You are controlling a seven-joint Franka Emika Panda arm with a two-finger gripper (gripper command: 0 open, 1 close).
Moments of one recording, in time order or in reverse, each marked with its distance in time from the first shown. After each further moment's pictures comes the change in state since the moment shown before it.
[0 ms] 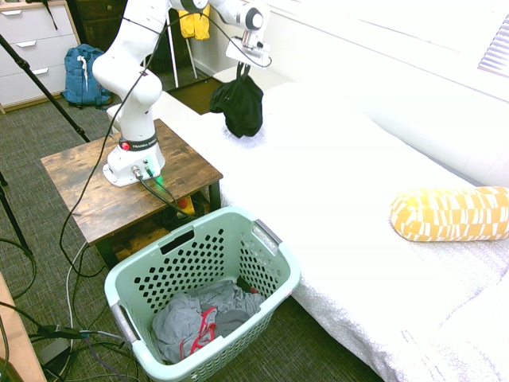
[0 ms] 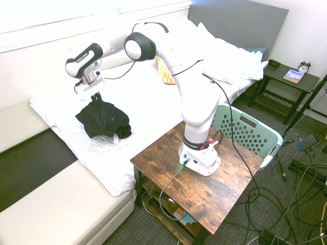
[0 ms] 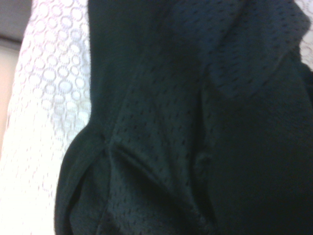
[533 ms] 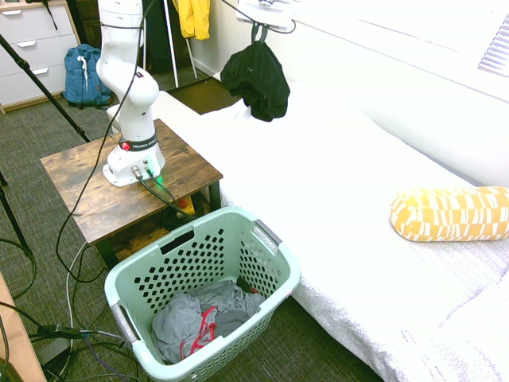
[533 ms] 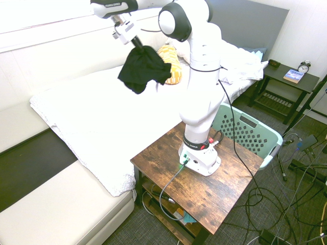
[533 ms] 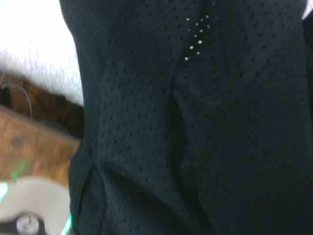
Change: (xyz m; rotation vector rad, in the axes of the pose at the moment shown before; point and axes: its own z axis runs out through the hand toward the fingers) arm -0.093 0.284 -0.129 -0.301 -0.126 -0.058
